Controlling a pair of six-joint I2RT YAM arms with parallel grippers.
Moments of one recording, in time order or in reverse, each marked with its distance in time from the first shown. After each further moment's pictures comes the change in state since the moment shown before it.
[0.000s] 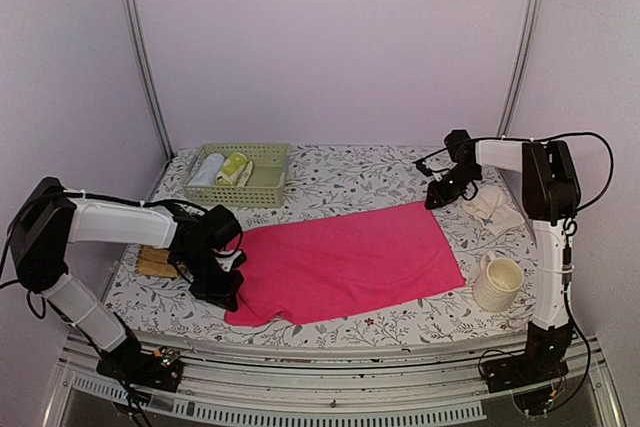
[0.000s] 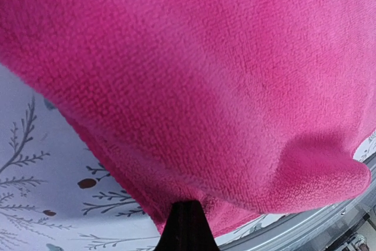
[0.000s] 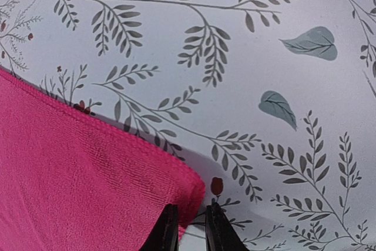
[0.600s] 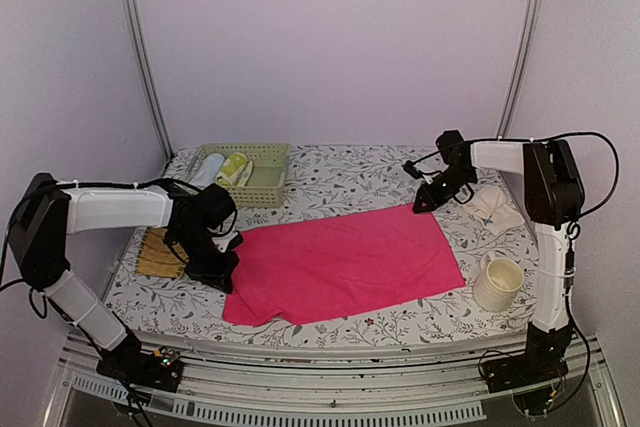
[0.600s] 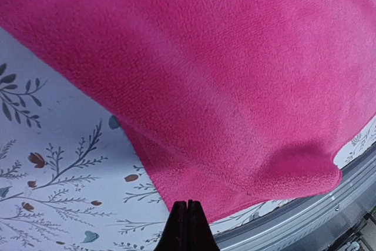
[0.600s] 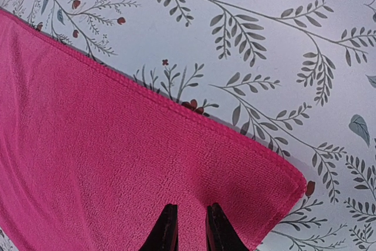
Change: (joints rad) left arm 0.086 0.001 0.141 -0.139 -0.026 0.099; right arm 0.064 -0.077 -0.089 0.025 -0.104 -0.035
